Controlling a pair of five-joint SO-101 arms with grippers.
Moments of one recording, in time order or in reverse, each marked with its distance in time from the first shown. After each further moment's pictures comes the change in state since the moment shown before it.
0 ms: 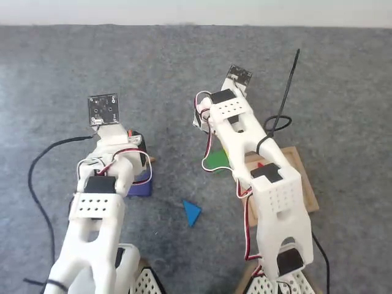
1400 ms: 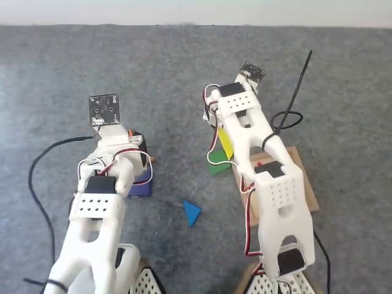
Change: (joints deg) left arm 0.4 -0.1 0.1 0.0 0.0; right arm 2.9 3.2 -7.8 7.1 -2.0
